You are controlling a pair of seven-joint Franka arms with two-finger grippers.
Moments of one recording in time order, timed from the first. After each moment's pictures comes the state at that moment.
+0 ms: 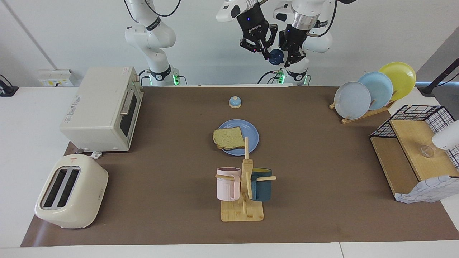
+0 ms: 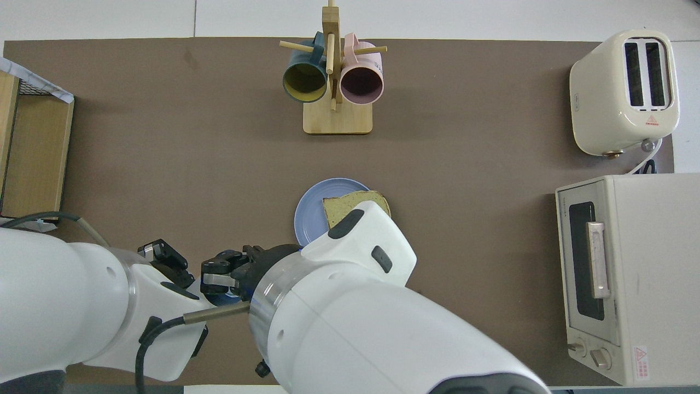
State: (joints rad) left arm -0.57 -0.31 0.02 -1.84 -0.10 1.45 0.69; right arm -0.05 0.00 0.85 -1.56 0.19 2.06 0.82
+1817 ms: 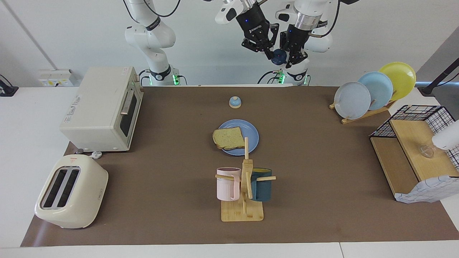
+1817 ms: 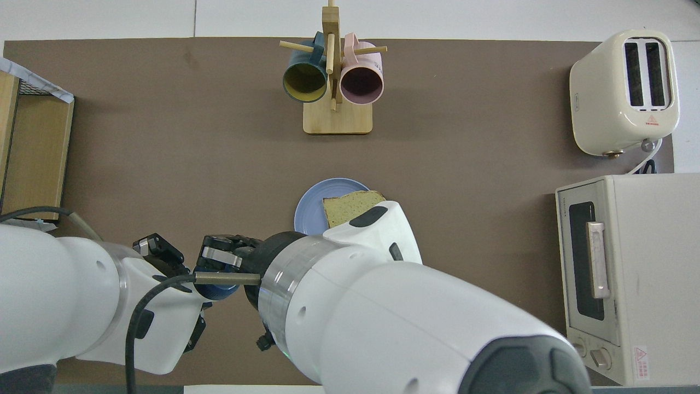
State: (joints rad) left arm -0.57 -0.31 0.03 -1.84 -0.10 1.47 0.69; right arm -0.06 0.00 0.84 -1.58 0.28 2.13 1.02
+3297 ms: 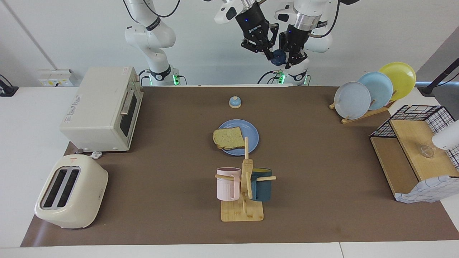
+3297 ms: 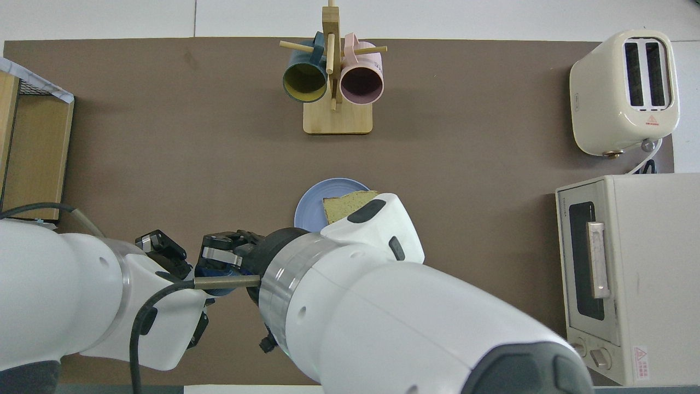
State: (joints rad) left arm -0.57 -0.30 0.03 -1.83 -0.10 1.48 0.69; right arm -0.05 0.01 0.83 -1.57 0.24 2.14 0.90
